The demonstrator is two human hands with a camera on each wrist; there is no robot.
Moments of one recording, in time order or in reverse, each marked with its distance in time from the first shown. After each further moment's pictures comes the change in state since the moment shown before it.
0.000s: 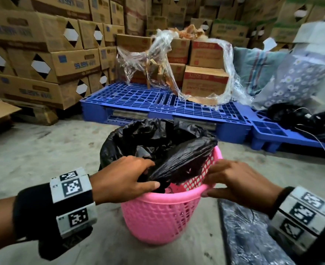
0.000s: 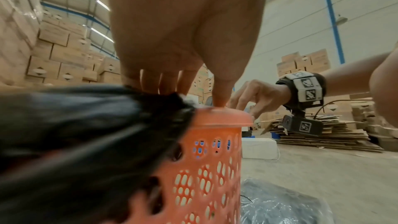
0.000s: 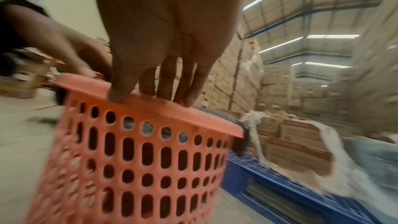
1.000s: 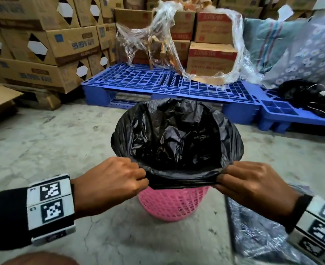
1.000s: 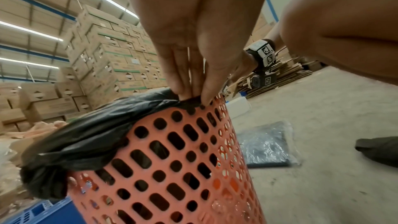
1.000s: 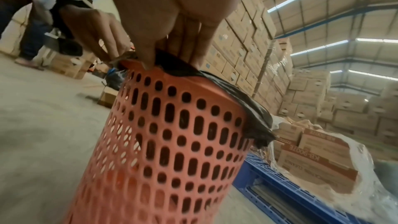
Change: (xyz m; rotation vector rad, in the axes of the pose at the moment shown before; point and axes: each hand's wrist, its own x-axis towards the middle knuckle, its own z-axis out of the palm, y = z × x) left_hand -0.049 -0.007 0.015 0.612 0.022 0.431; right_hand -0.032 -0.011 0.046 -0.163 0.395 -0.137
